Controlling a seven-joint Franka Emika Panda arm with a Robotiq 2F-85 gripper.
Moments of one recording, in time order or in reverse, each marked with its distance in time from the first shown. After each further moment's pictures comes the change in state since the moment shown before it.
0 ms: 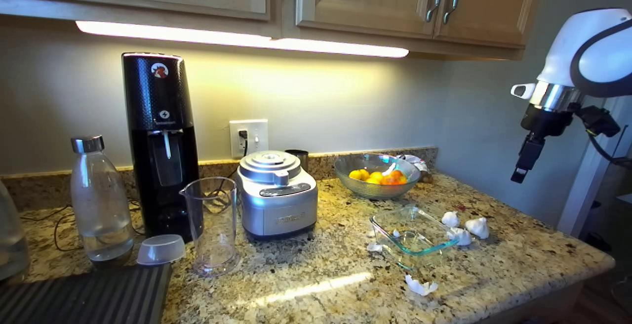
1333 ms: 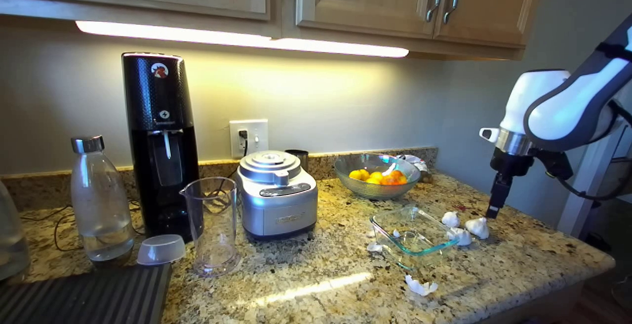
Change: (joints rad) arm -0.001 0.392 0.031 0.105 0.005 0.225 -0.026
